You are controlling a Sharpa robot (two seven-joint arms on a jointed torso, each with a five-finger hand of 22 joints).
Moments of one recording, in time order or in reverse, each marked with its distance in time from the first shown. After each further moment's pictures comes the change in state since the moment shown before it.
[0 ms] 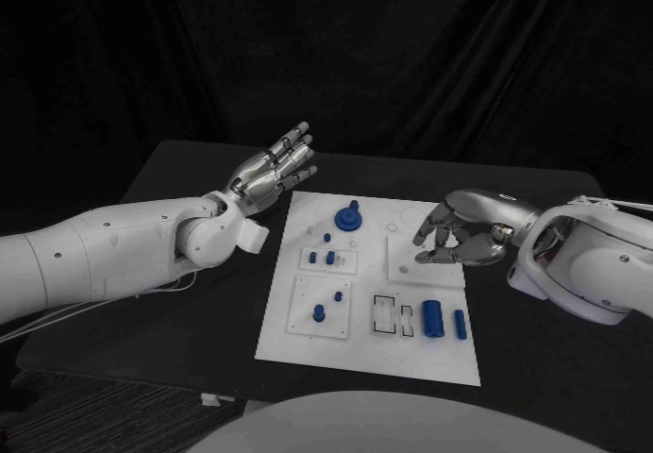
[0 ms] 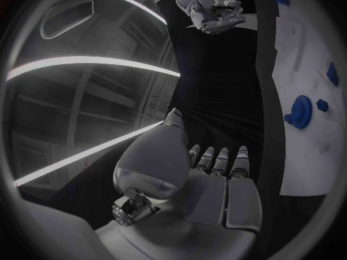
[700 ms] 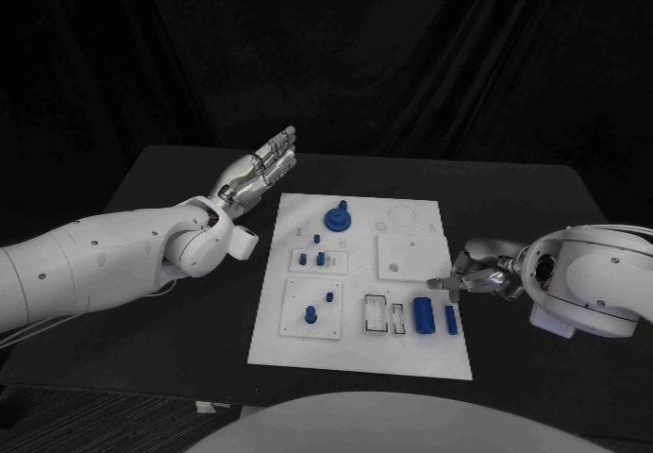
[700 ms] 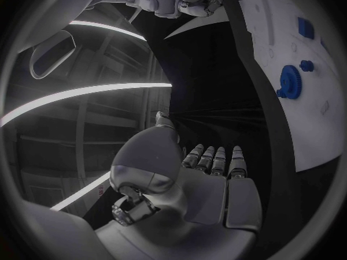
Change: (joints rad) left arm -0.010 -0.003 0.000 0.002 -0.194 -0.201 0.037; left_hand -0.219 0.003 -0.080 0.000 -0.279 0.012 0.068 0.000 0.002 0.002 -0.038 0.000 0.000 0.000 -0.085 0.000 0.001 0.000 -0.001 -0.123 0.000 0.000; right arm -0.083 -0.046 -0.001 -0.019 0.205 0.219 -0.392; right_hand -0.439 0.167 -0.164 0.008 0.080 0.026 -0.096 0.339 0.500 0.143 -0.086 1.169 1.070 0.001 -0.083 0.016 0.000 -0.048 0.068 -0.082 0.365 0.000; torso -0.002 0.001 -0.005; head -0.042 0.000
